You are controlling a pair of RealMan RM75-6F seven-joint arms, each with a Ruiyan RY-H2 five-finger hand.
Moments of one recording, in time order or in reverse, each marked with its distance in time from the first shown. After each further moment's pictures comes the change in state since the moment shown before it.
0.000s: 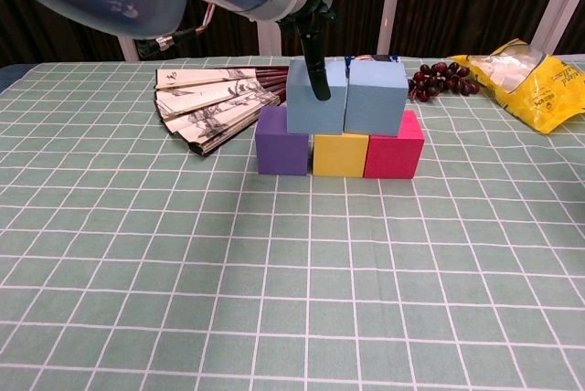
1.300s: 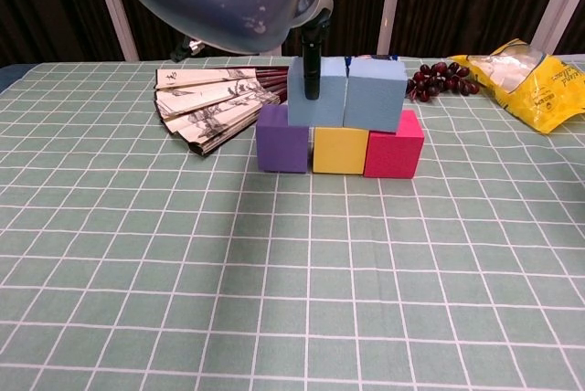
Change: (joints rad) left arm -0.145 -0.120 -0.030 0.204 -0.105 0.155 0.246; right arm 0.001 -0.005 0.007 0.014 0.007 0.006 -0.001
